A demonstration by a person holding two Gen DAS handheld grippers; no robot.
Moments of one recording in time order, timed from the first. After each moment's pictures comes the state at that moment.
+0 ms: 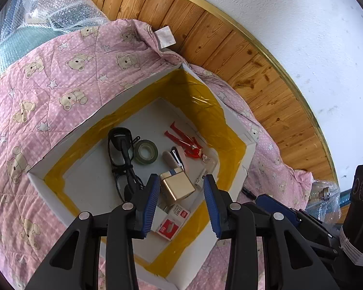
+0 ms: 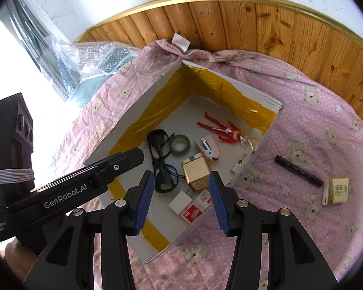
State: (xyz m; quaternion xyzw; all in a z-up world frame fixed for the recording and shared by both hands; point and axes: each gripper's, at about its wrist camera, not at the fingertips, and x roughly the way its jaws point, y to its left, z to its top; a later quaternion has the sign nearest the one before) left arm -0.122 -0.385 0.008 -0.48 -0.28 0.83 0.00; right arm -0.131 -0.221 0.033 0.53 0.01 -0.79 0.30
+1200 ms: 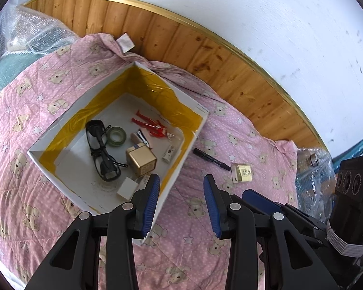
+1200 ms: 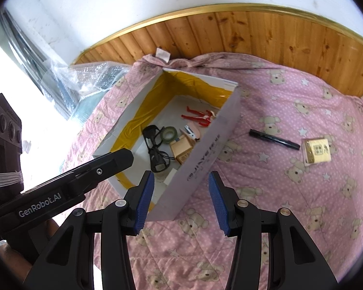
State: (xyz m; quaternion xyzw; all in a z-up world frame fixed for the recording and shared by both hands) left arm -0.072 -0.313 0.063 -0.48 -0.22 0.85 0.06; right arm -0.072 -0.137 0.059 0.51 -0.05 -0.82 0.27
